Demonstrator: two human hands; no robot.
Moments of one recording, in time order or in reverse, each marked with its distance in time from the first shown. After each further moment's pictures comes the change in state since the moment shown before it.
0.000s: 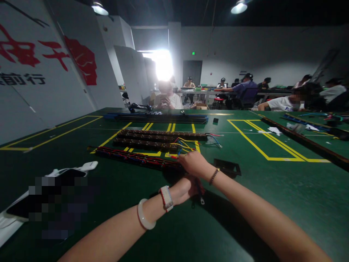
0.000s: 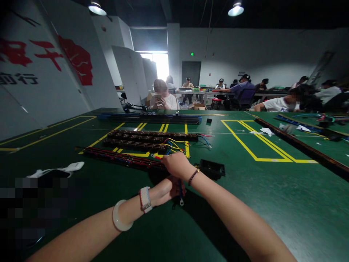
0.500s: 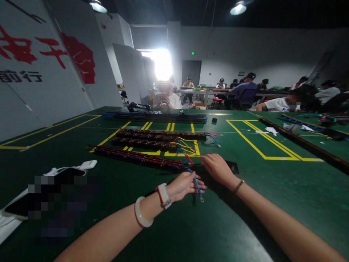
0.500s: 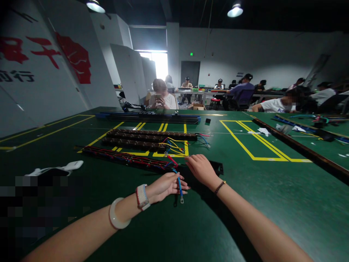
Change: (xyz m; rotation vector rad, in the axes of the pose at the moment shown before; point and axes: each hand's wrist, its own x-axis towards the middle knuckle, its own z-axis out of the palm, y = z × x) left_hand -0.014 0.016 0.008 0.087 0.048 -0.056; right_hand -0.075 0.062 0.040 0.099 0.340 0.033
